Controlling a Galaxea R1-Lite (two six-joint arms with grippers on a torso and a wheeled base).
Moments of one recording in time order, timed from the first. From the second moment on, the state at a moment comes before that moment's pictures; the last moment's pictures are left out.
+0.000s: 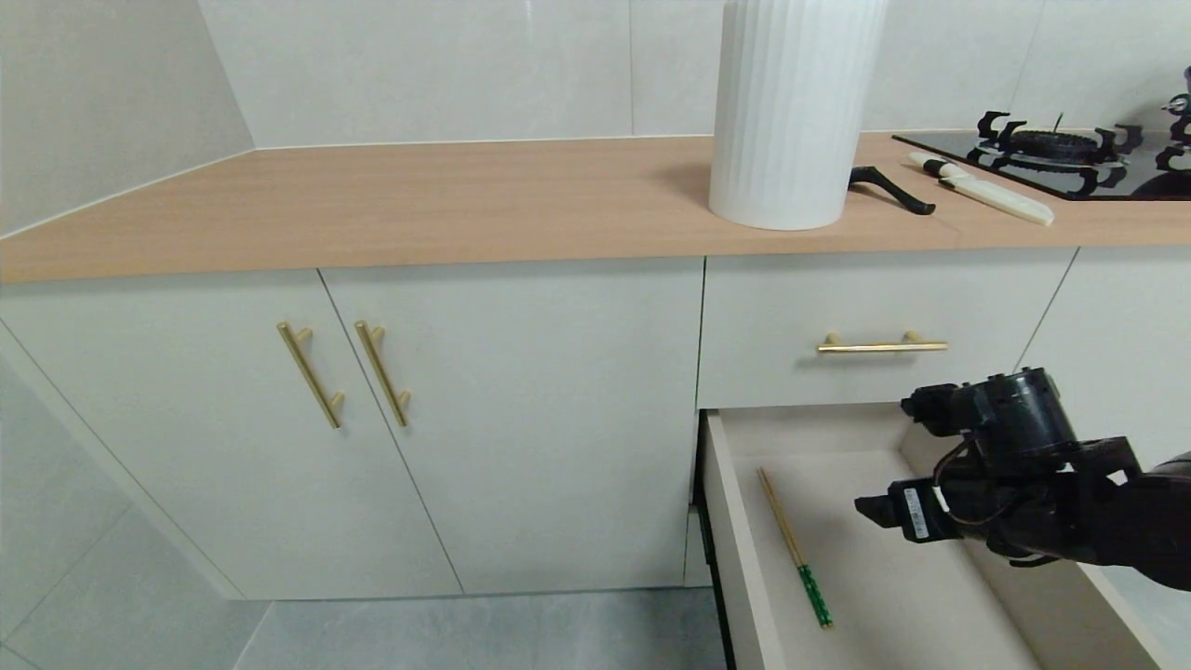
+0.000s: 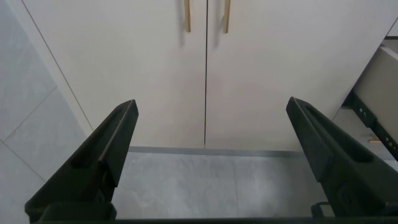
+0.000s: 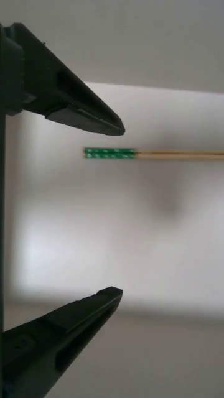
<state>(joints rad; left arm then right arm) 0.00 0.00 0.00 0.00 0.06 -0.01 0.33 1.76 -0.68 -0.32 -0.22 0.10</state>
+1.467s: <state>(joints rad) 0.00 0.00 0.00 -0.01 0.06 -0.01 0.31 1.63 -0.66 -0.33 -0.22 0.09</state>
